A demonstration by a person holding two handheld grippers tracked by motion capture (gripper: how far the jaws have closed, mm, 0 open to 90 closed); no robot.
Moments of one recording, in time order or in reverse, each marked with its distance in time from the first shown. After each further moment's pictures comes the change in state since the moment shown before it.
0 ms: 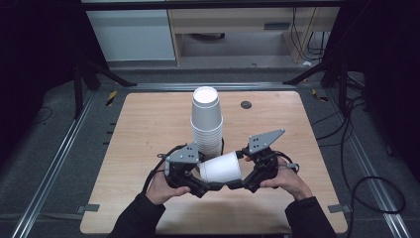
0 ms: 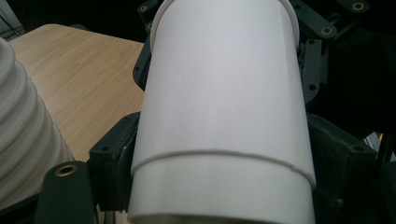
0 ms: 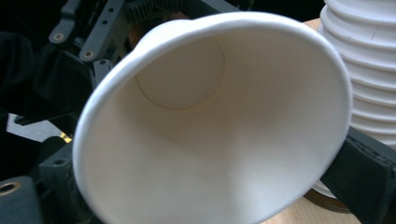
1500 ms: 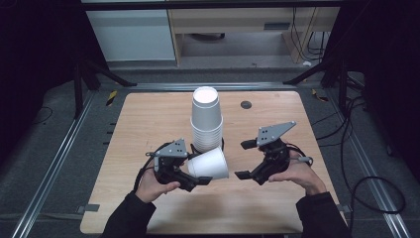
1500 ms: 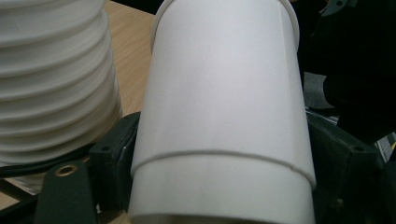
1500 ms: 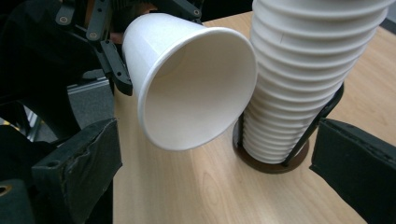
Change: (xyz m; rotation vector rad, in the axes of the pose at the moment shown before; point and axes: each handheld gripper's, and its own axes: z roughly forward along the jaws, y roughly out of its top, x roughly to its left) left arm 0.018 -0.018 -0.019 0.046 0.070 -0.092; right arm 0.001 0.015 -0.030 0.087 -0.183 -0.034
